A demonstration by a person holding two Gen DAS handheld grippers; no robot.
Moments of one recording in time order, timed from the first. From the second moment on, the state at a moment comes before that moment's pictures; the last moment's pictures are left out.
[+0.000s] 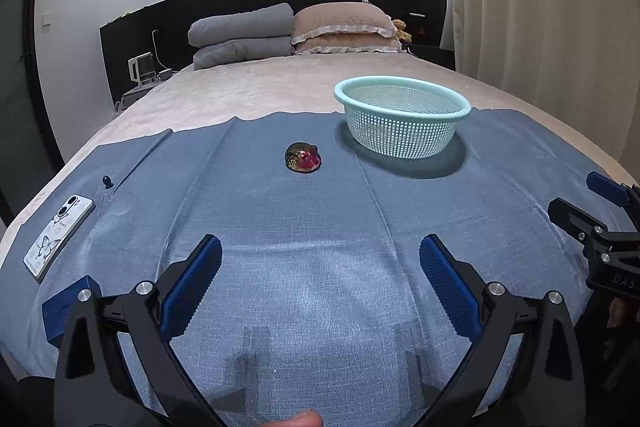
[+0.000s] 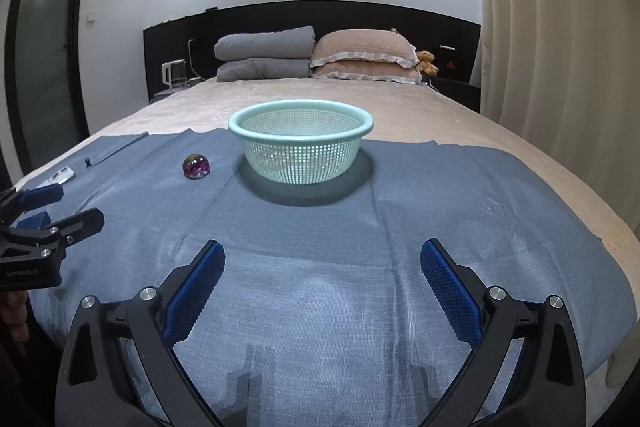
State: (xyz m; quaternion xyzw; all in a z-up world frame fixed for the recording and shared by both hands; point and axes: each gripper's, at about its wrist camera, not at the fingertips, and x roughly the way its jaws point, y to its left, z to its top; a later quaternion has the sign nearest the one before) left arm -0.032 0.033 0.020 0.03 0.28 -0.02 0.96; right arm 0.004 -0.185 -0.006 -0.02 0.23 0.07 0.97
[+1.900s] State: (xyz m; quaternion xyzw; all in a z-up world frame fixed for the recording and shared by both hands) left arm -0.040 0.020 0.020 0.05 0.28 -0.02 0.96; right arm 0.002 -0.179 -0.010 -0.03 0.25 0.08 0.96
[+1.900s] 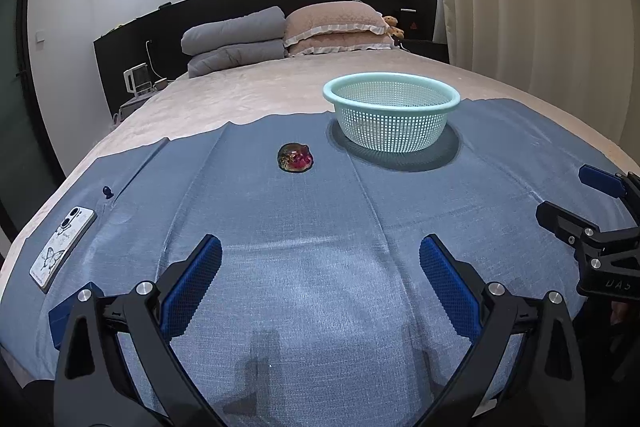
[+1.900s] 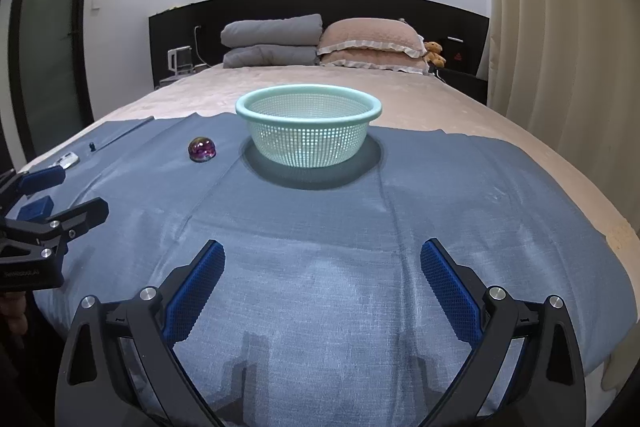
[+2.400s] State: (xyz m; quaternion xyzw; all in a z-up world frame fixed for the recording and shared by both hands) left arm -0.041 0.012 0.022 0.06 0.28 -0.03 0.96; right arm 0.005 -0.182 -0.012 -0.03 0.26 0.09 0.96
